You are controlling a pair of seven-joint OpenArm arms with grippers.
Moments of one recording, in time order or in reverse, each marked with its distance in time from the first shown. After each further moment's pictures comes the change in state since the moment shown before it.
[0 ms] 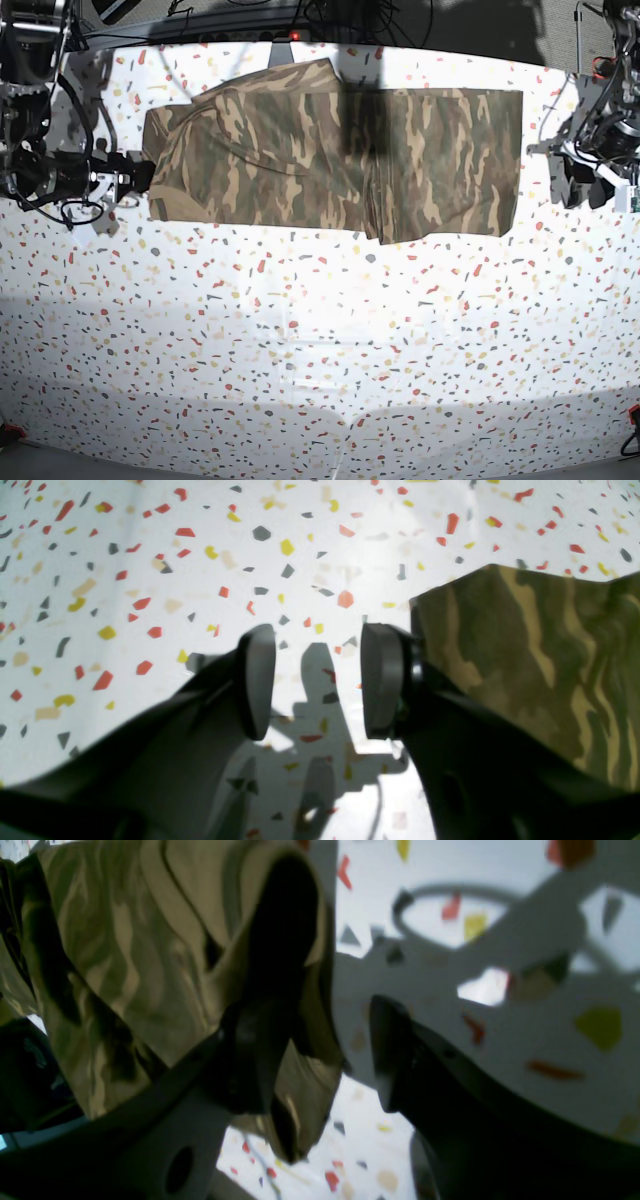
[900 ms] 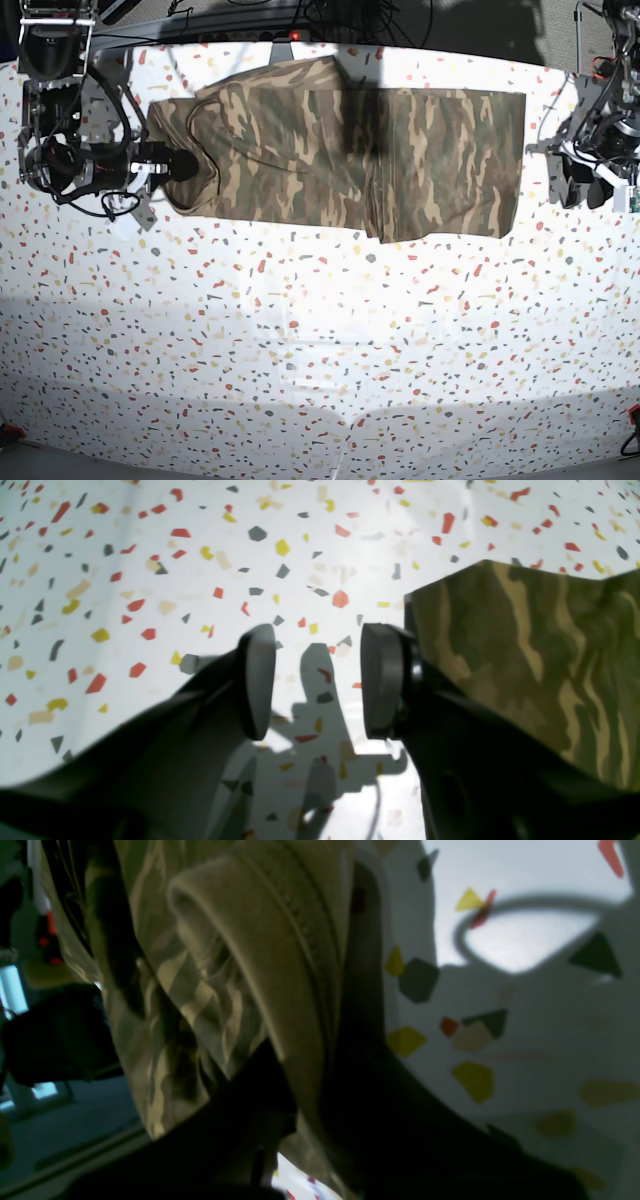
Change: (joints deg) left arm 0.0 0.0 0.0 0.0 0.0 0.0 0.1; right arm -0.2 -3.9 -4.0 0.1 6.8 0.0 -2.3
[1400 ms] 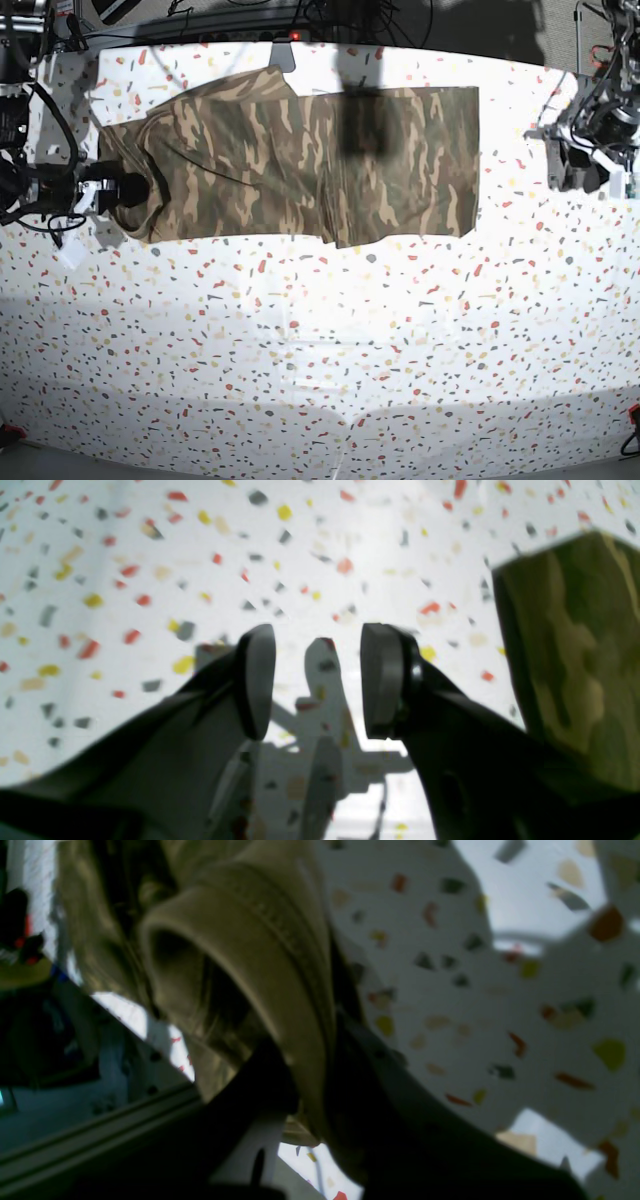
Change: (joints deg) left arm 2.7 0.0 0.0 -0.9 0.0 -2.8 -0.1; right arm -0.7 8.9 3.3 11.1 8.2 0.0 -1.7
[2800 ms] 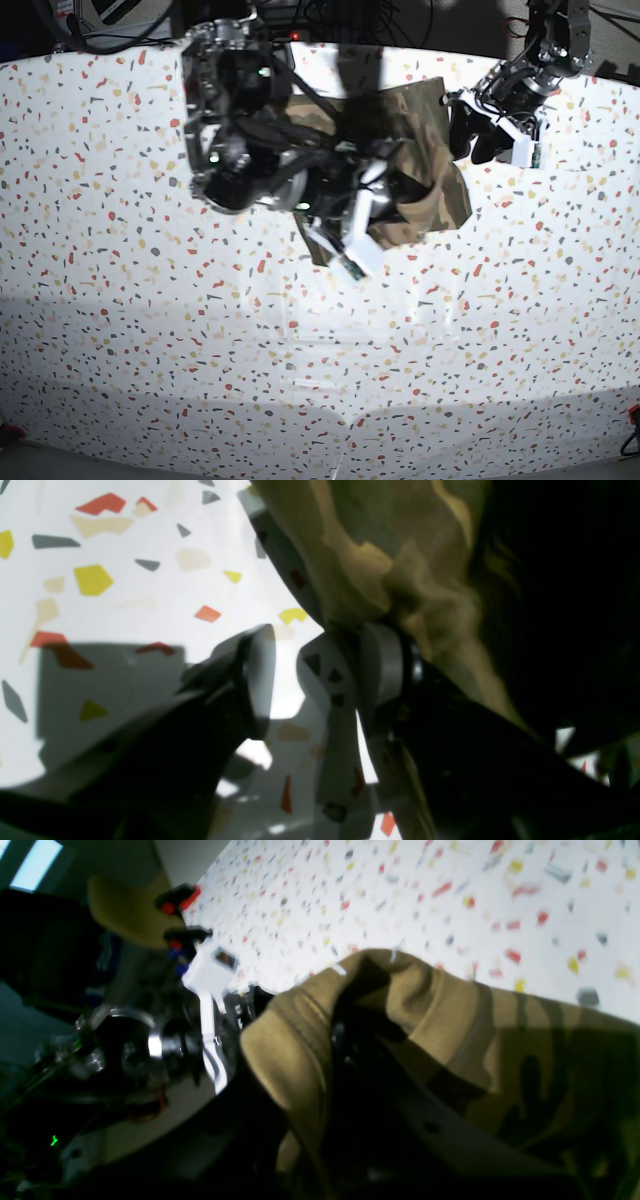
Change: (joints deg) left arm -0.8 13.2 10.6 -4.8 0.2 -13.2 -1.4; right arm -2.6 -44.4 -24.5 28.1 -33.5 -0.2 14.0
